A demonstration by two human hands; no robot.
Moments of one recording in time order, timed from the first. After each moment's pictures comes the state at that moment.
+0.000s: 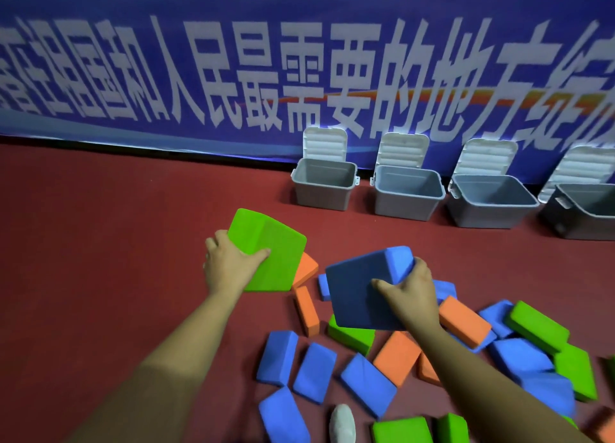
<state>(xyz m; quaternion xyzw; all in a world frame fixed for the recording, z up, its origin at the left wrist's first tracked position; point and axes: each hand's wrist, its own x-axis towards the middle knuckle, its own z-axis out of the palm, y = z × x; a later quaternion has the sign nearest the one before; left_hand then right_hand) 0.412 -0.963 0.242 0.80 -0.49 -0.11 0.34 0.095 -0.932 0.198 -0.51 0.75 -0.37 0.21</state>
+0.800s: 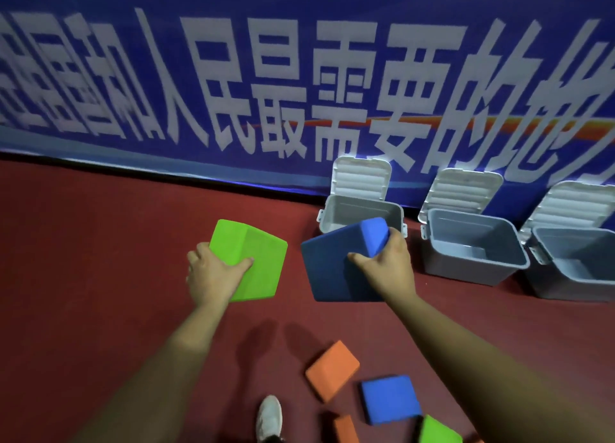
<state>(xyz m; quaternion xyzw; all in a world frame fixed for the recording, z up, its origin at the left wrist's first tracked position) 0.625 -1.558 0.197 0.84 -0.43 -0.10 0.32 0.324 -1.578 0.202 -0.56 0.69 -0.39 0.23</state>
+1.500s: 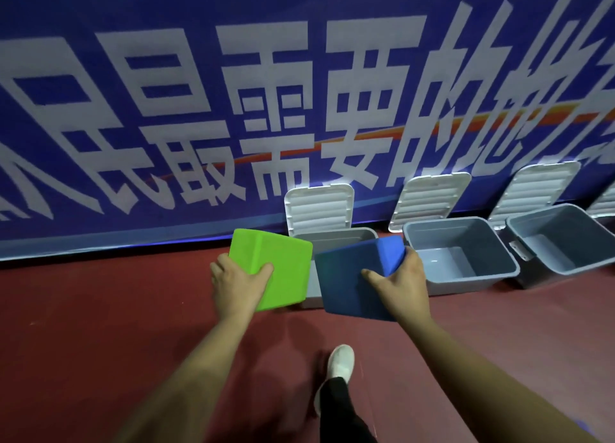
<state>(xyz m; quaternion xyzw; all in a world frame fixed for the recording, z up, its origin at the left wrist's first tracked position) 0.545 -2.051 0.171 0.76 -0.55 -0.20 0.30 0.279 -1.968 0.171 -0.40 0.80 -0.39 0.21</state>
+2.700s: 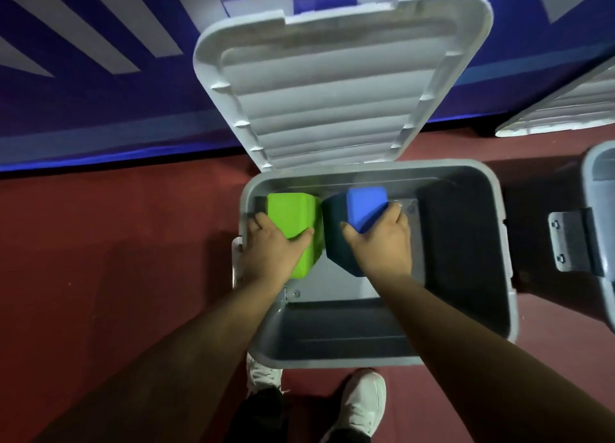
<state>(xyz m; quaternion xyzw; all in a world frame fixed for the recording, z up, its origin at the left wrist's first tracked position) 0.342 -2.512 -0.466 0.77 -0.59 -0.24 -0.03 0.179 -2.476 -0.450 -0.34 0.87 -0.15 0.33</state>
